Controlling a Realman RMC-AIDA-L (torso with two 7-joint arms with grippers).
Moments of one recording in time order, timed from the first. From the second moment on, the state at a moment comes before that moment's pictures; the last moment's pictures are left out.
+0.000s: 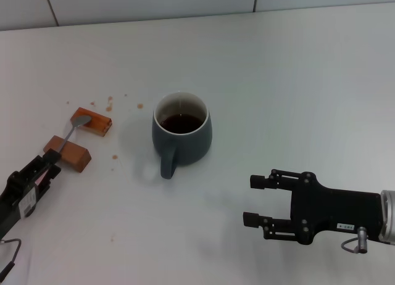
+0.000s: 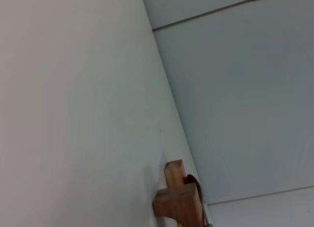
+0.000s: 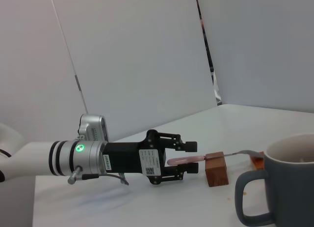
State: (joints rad) left arm -0.22 -2.06 0.10 0.08 1.92 1.39 -1.74; right arm 0.38 2.09 -0.82 -0.36 -1.87 -1.62 0.94
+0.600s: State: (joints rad) left arm -0.21 -2.06 0.10 0.08 1.92 1.39 -1.74; right arm 0.38 2.09 -0.82 -0.36 -1.87 -1.62 0.94
